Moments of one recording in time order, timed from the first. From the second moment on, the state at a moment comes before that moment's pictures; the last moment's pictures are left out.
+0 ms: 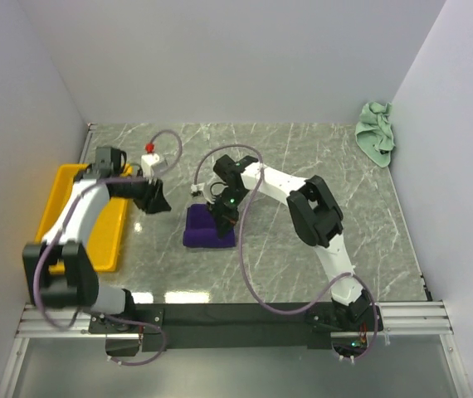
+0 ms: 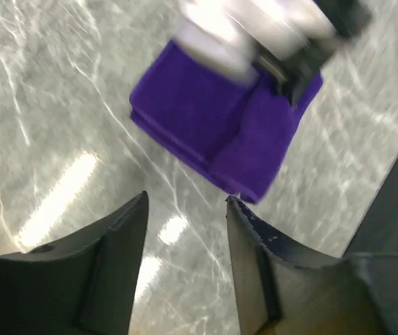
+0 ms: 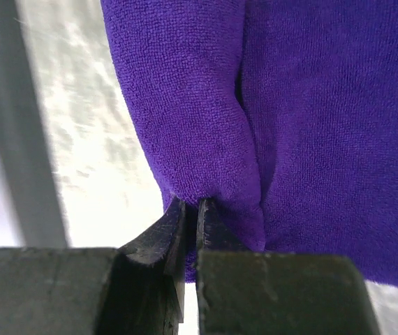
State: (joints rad) left arm 0.04 1.47 1.14 -0.81 0.84 0.64; right arm 0.73 2.24 1.77 -0.99 -0.73 -0.60
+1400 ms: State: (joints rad) left arm -0.65 1.42 0.78 -0.46 0.39 0.90; right arm 0.53 2.20 1.74 -0.91 -0.82 -0.27
